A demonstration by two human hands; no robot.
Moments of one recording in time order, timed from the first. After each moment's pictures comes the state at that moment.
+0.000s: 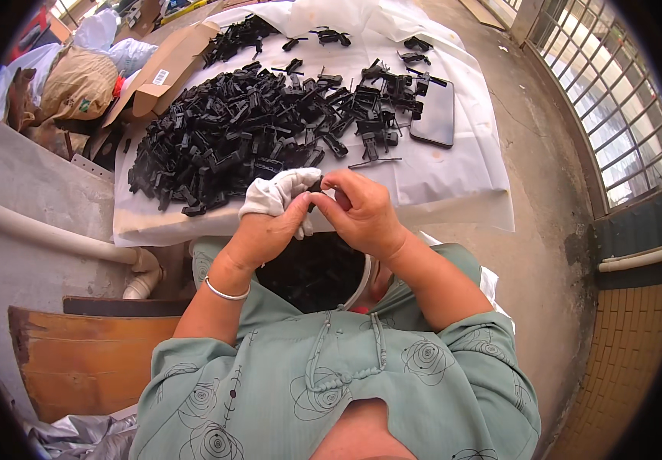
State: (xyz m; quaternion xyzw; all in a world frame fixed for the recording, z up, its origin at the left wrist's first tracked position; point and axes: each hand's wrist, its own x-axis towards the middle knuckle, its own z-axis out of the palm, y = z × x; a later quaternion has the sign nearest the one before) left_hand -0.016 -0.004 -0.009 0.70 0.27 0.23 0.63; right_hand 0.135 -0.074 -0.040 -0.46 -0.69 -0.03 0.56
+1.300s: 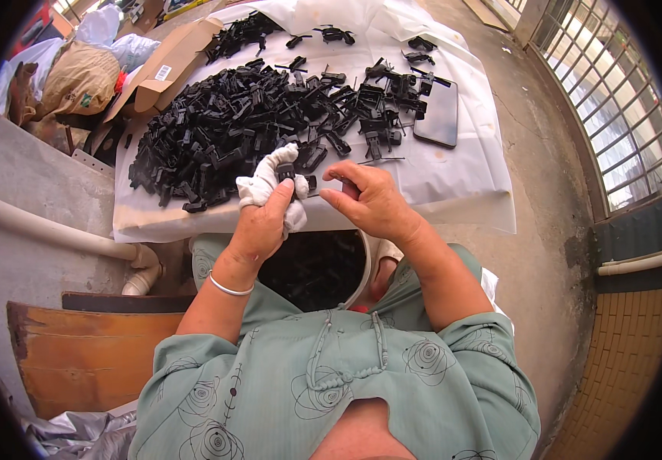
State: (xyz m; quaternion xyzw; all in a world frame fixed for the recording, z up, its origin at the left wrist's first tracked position) left_hand -0.019 -0.005 -0.017 0.47 0.23 0.32 0.79; right_hand 0.154 -0.076 -0.025 -0.54 -0.64 0.23 0.49
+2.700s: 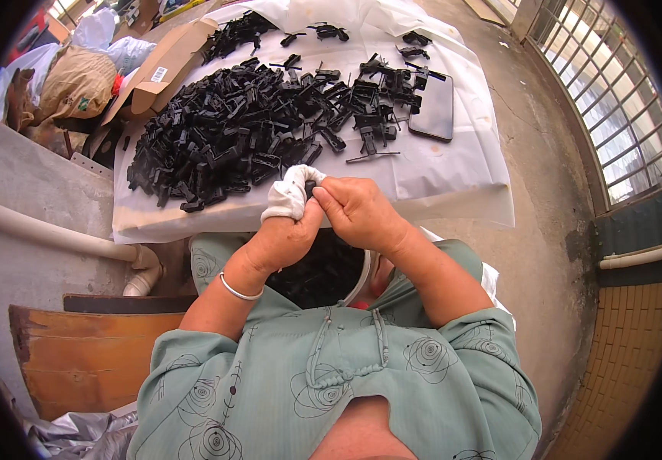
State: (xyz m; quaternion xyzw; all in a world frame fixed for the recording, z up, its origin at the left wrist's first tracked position) left_hand 0.000 -0.023 -0.019 0.77 0.27 0.27 0.51; right_hand 0.141 -0.081 -0.035 -0.52 -0.67 0.19 0.49
